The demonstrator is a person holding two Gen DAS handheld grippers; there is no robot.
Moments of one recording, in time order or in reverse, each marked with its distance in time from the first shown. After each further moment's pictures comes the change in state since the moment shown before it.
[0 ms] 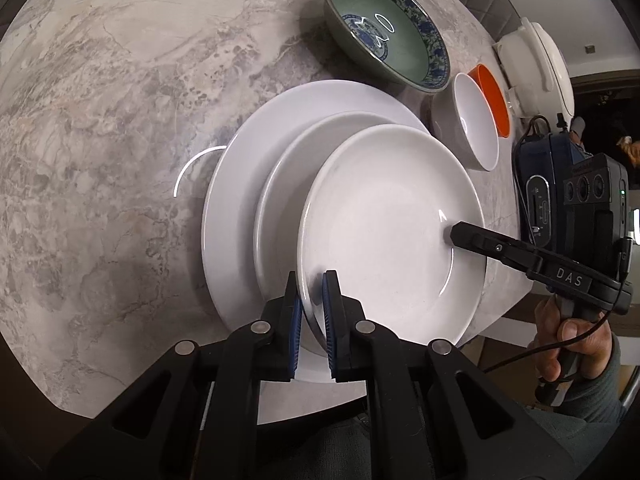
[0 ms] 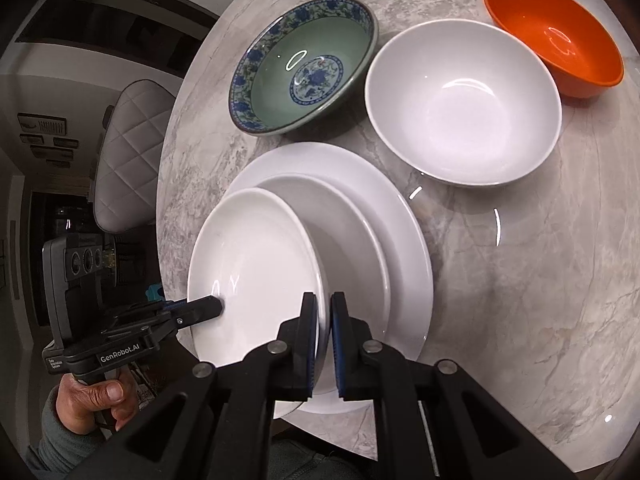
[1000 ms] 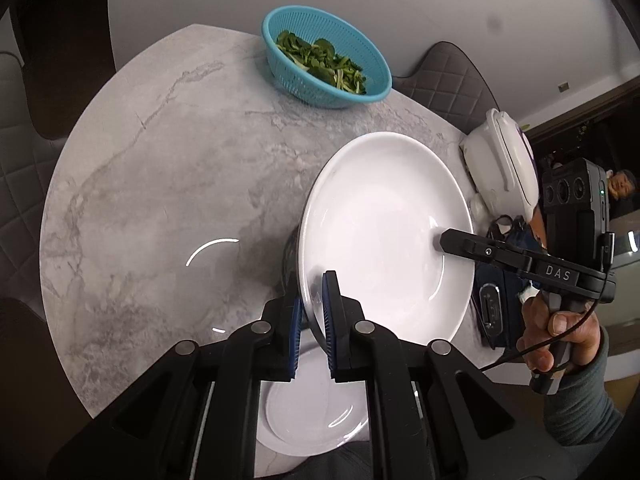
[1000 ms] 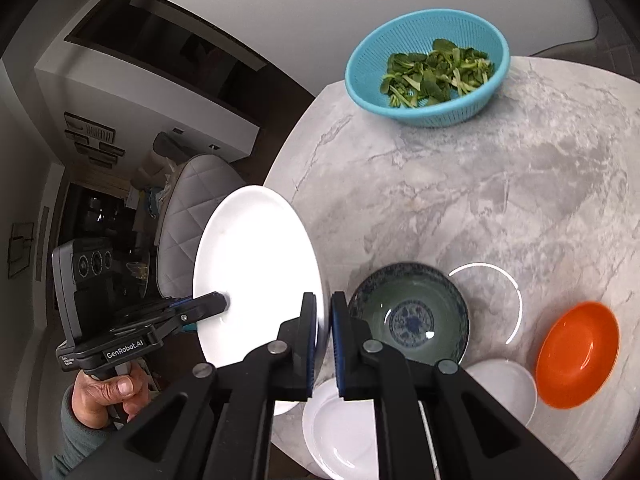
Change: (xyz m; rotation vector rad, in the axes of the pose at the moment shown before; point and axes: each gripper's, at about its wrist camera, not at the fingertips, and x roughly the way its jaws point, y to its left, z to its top) left arm -0.177 -0.053 0.206 0.068 -0.213 -0.011; right arm -0.106 0.095 0.200 -0.141 -0.118 0.126
